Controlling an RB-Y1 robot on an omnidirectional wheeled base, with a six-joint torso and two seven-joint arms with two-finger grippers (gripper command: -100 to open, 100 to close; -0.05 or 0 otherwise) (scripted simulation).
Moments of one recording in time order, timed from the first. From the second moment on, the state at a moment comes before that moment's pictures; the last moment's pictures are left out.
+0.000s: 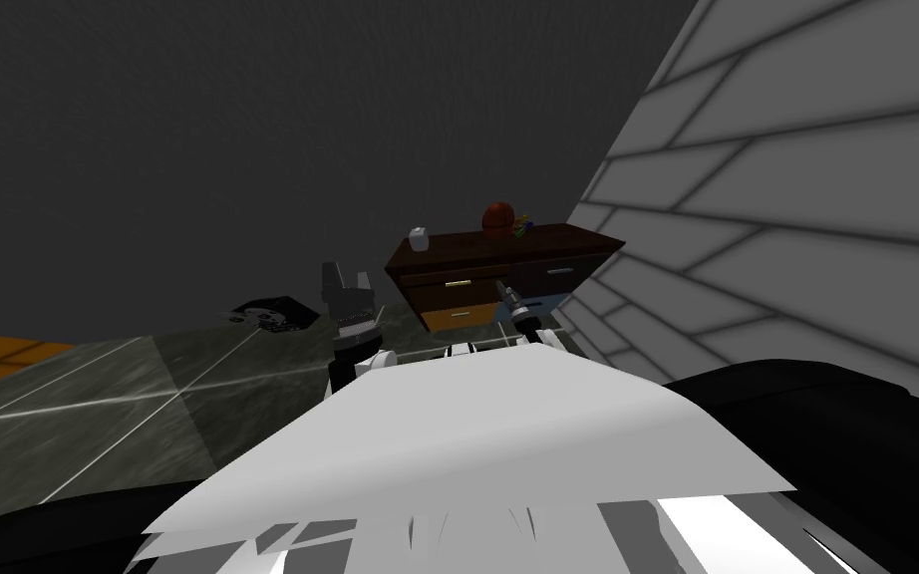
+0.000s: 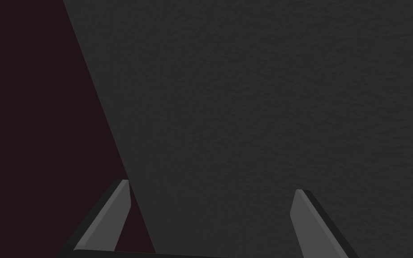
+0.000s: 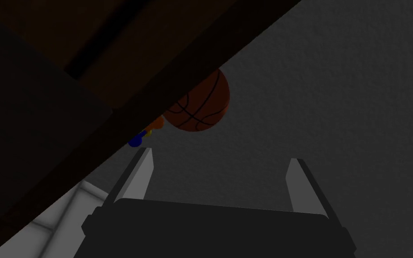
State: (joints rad) left arm 0.51 0.02 -0.05 -2.34 0.03 -0.44 -0.11; right arm 0.46 -0.17 0.06 -2.02 0.53 -0.13 0.14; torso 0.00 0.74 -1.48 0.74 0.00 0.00
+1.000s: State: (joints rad) left arm 0.51 0.02 -0.05 -2.34 0.03 -0.44 -0.11; right arm 0.43 -0.19 0.11 -1.91 0.81 0.01 0.19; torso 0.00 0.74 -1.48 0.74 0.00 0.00
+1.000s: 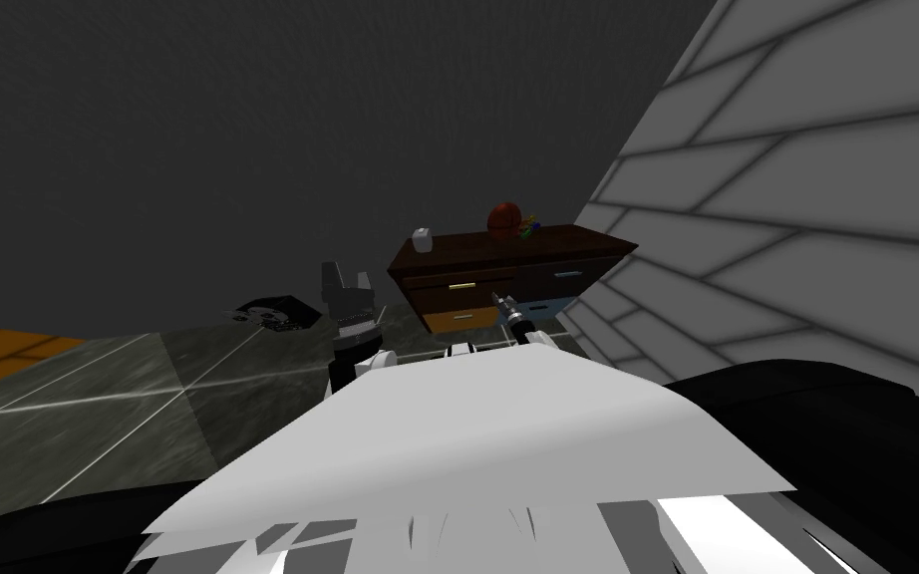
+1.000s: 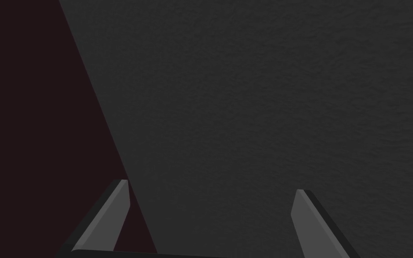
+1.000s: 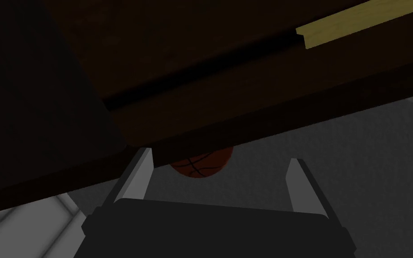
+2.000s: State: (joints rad) left arm 0.51 0.02 -0.05 -2.34 0.03 -0.44 -0.11; right arm 0.41 -0.20 0.16 -1.80 1.08 0.15 0.24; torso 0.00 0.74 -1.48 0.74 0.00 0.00
